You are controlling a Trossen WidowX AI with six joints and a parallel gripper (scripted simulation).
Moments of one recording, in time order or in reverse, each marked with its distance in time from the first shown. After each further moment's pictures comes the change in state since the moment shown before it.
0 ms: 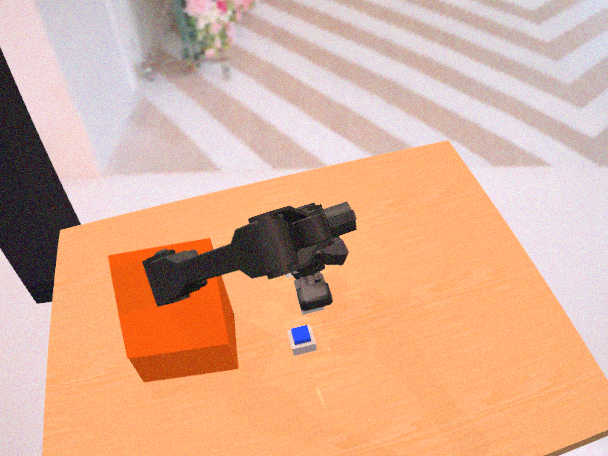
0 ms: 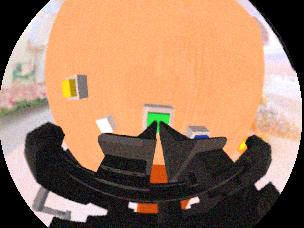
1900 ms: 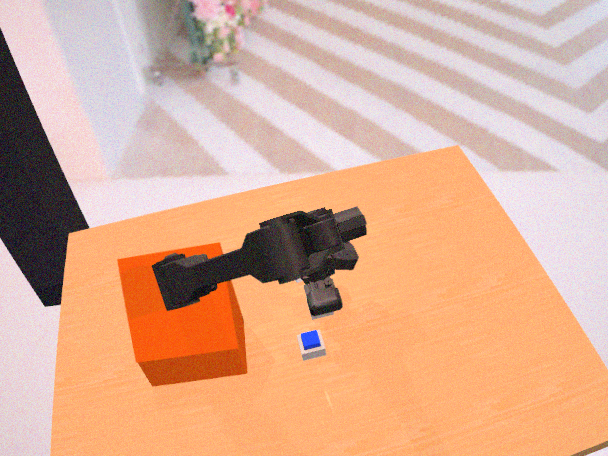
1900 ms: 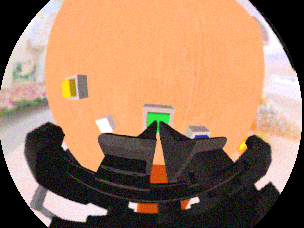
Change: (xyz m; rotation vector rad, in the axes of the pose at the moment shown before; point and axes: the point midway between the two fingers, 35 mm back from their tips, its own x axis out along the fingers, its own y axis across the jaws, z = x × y) arm 0.000 0.000 0.000 0.000 0.000 0.000
